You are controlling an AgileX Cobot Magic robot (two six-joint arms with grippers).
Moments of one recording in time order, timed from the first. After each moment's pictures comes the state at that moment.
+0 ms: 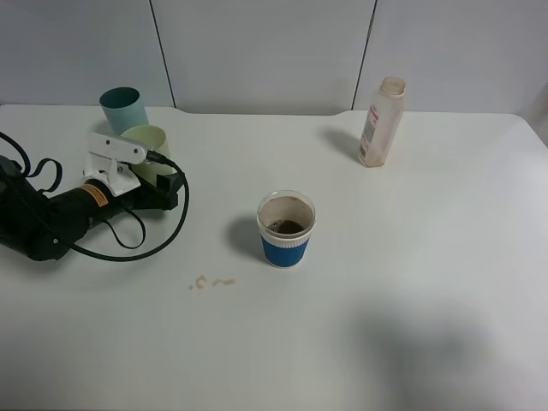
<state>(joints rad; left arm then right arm) -0.16 2.18 -0.58 0.22 -1.20 -0.05 -0.02 0.00 -0.50 -0.07 1.06 0.06</state>
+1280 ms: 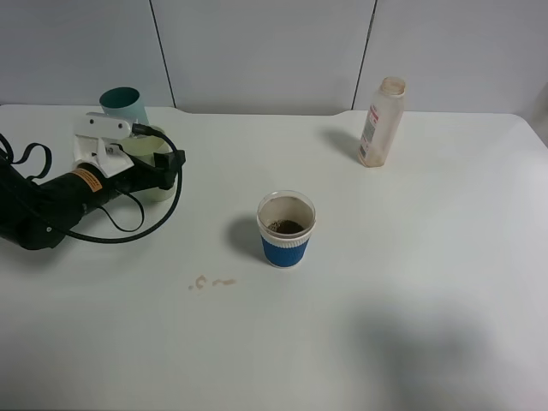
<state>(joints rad) -0.16 2.08 -0.58 0.22 -1.20 -0.17 -0.02 0.00 -0.50 -0.07 1.06 0.06</state>
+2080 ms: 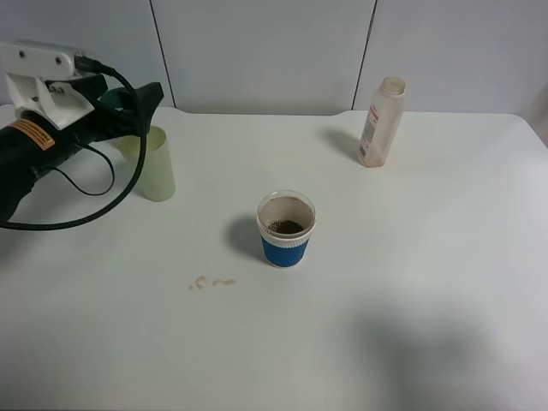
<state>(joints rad) -0.16 1.72 -0.49 0.23 -1.20 -0.17 -0.02 0.00 -0.50 -0.07 1.06 0.06</state>
